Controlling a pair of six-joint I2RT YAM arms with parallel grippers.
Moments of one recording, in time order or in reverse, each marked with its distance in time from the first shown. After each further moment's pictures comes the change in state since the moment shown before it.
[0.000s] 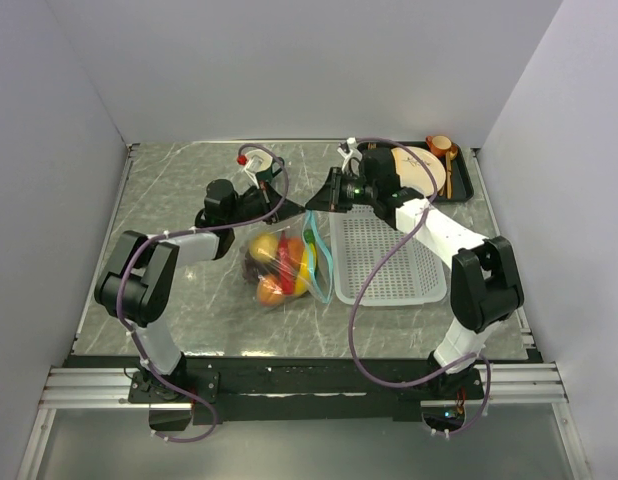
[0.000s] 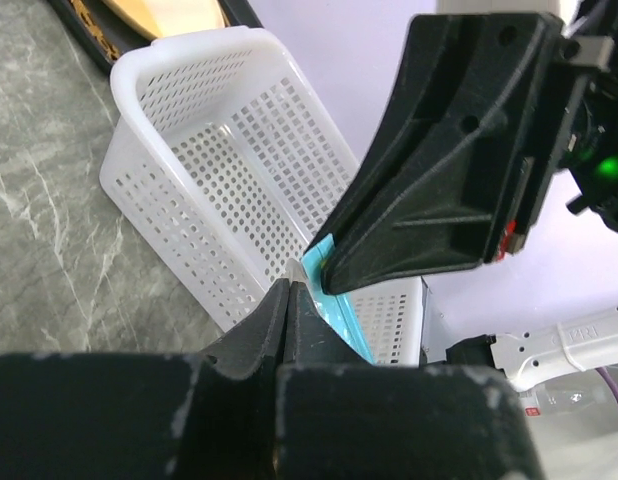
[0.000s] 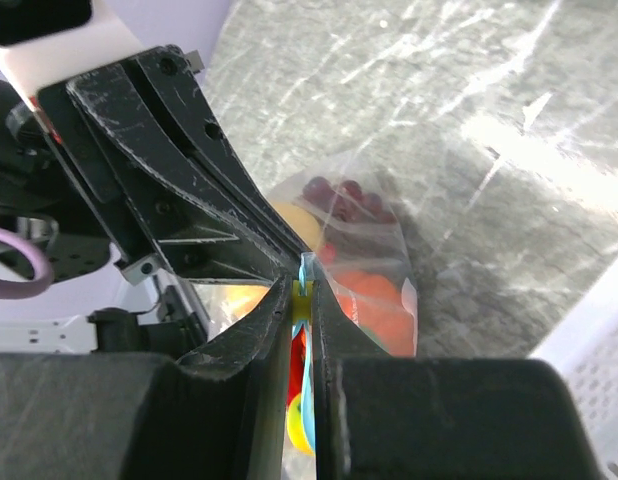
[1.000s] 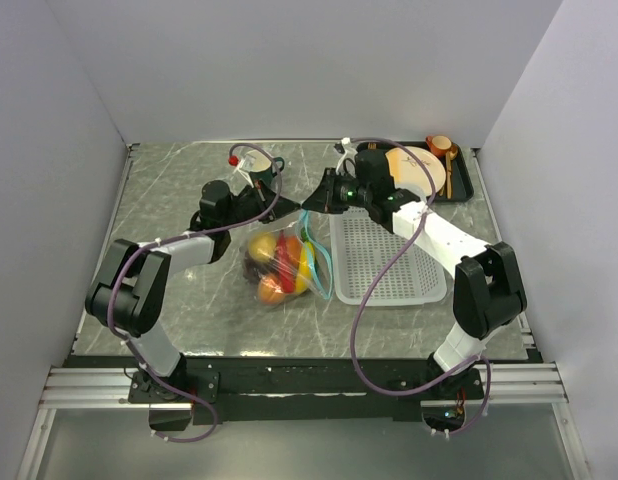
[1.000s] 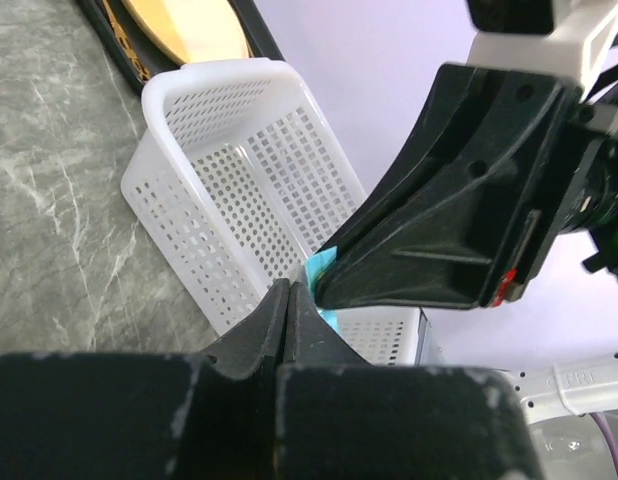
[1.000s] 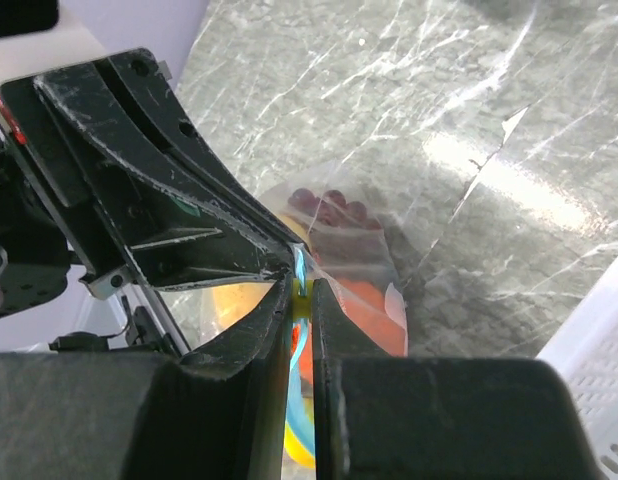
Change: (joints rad) left arm 0.003 -0.079 -0.038 -0.049 -0.100 -0.032; right arm 0.060 -0.037 0.005 -0.039 0.146 -0.031
